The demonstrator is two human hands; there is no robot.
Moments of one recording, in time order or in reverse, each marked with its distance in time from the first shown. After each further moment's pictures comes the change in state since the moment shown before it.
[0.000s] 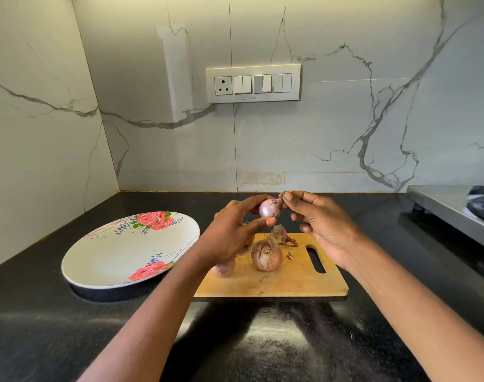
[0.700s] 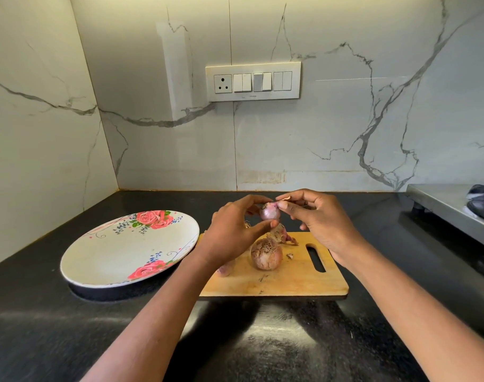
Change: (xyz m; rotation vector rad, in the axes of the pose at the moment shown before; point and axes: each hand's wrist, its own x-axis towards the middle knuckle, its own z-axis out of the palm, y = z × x) left_hand 0.002 -0.001 0.008 0.092 0.104 -0.017; right_hand 0.000 0.005 -0.003 -0.253 0.022 -0.188
